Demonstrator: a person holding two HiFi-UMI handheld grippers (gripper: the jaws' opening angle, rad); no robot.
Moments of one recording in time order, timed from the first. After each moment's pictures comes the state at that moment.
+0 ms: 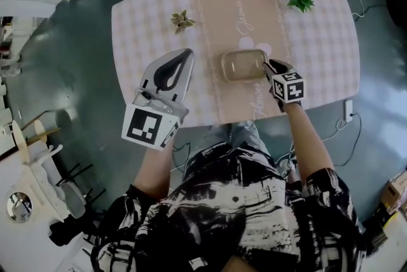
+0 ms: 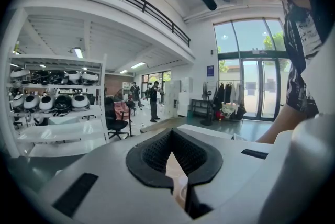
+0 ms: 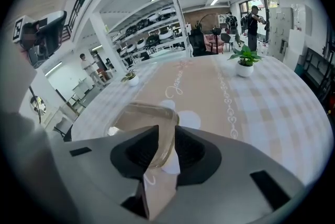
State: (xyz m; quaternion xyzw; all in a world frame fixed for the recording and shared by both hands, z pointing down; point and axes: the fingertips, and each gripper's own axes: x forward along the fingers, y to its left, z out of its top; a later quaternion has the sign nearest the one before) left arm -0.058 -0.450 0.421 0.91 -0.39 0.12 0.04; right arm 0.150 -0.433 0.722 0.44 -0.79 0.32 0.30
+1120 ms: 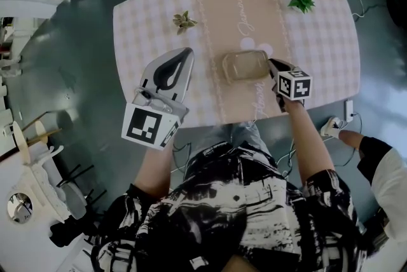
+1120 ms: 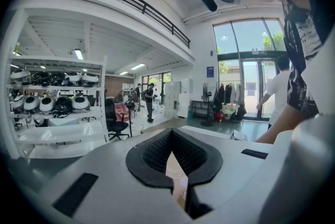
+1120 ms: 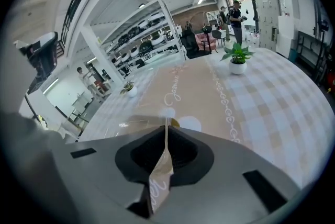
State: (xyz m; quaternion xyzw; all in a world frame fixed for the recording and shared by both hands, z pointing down) left arm -0.063 -0.452 0.414 0.91 -0.40 0.11 0.04; right arm 0.152 -0.440 0.703 0.46 -0.77 0.37 0.25
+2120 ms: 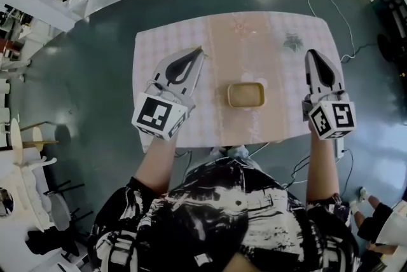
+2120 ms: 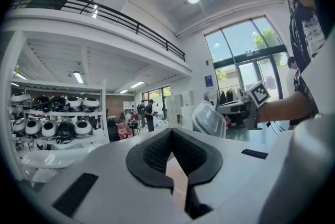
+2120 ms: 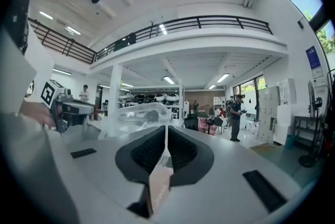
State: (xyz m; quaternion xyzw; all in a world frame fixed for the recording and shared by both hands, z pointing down) left arm -0.064 -0.451 0.306 0.91 -0.40 0.06 -0.05; right arm 0.186 -0.461 0.310 0.55 -0.84 -0.01 0.04
